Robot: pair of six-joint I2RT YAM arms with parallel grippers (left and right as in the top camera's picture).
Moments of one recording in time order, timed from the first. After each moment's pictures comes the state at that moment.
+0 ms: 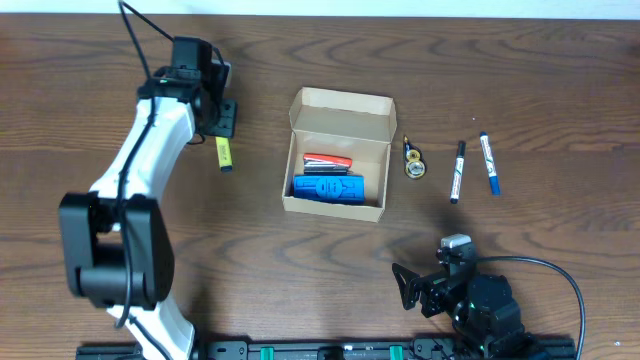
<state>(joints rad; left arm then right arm) -0.09 1.90 1.45 -0.73 0.01 0.06 0.46 0.01 0.18 -0.77 -0.08 0.34</state>
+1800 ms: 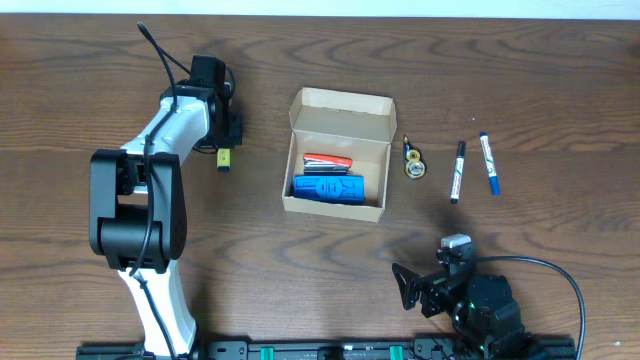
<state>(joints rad) -0.09 2.11 1.45 -0.66 -0.02 -0.12 0.46 0.01 0.18 -0.77 -0.08 0.34</state>
